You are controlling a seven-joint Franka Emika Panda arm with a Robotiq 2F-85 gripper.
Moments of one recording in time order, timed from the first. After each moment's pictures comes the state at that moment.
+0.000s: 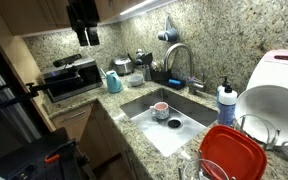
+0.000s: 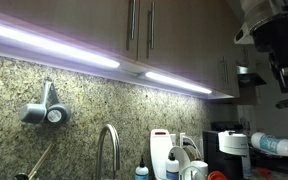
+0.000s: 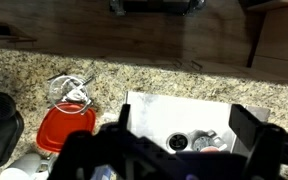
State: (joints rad) arm 0.00 -0.58 -0.01 -2.53 -0.02 1.91 -0.02
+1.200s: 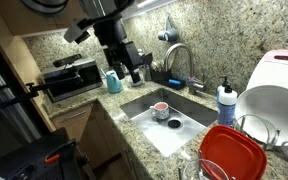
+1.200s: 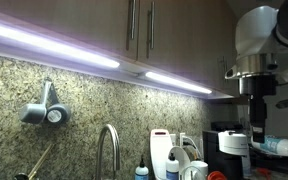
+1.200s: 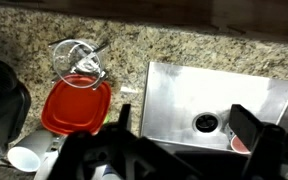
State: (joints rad) arm -0.07 -0.31 -0.02 -2.67 -0.17 2.46 0.03
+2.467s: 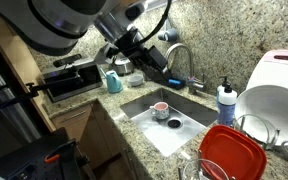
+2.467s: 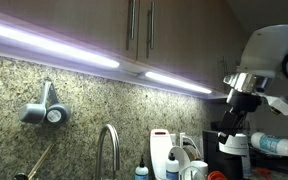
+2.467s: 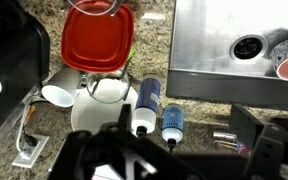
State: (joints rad) arm -0.29 -0.12 0.03 -2.66 -0.83 3.01 0.63
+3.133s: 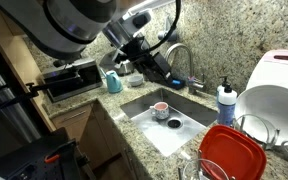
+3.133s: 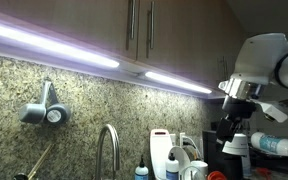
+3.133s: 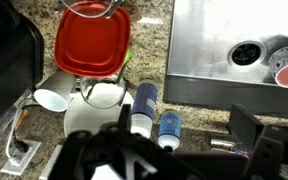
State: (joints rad) arm -0.29 -0.03 0.04 -2.61 -0.86 3.01 0.65
